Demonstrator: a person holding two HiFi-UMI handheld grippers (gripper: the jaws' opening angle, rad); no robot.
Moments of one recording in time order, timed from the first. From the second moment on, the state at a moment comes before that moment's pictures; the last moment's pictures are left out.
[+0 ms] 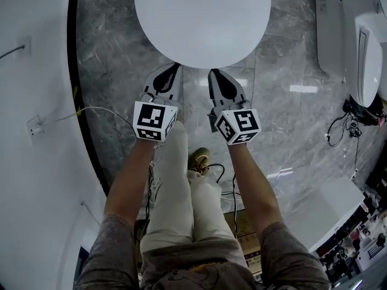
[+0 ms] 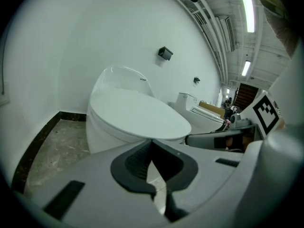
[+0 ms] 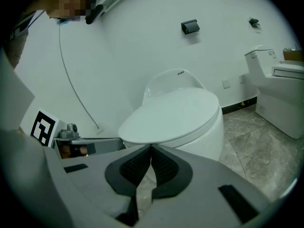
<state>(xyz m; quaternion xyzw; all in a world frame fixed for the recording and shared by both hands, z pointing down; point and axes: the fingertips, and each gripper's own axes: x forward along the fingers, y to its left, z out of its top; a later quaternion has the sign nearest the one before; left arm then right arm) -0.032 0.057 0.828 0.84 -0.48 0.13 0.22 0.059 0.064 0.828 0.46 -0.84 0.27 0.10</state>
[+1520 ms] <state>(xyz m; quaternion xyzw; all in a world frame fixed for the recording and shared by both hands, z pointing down) -0.040 -0.071 0.527 0.85 -0.46 0.09 0.22 0.050 -0.068 0.516 0.50 -0.82 0.24 0.08</state>
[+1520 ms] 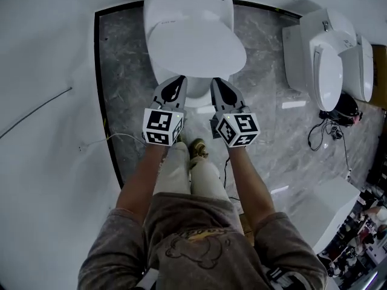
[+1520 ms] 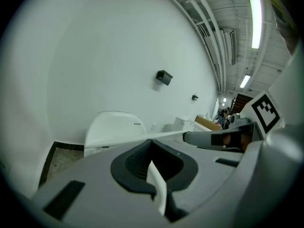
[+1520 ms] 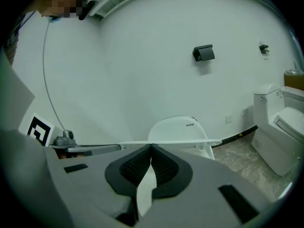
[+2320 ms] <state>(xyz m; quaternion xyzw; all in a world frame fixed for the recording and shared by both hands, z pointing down) -0.044 -0.202 0.455 0.82 -0.52 0.11 0.23 0.041 -0.200 0.435 0.45 -0.86 0.23 0.09</state>
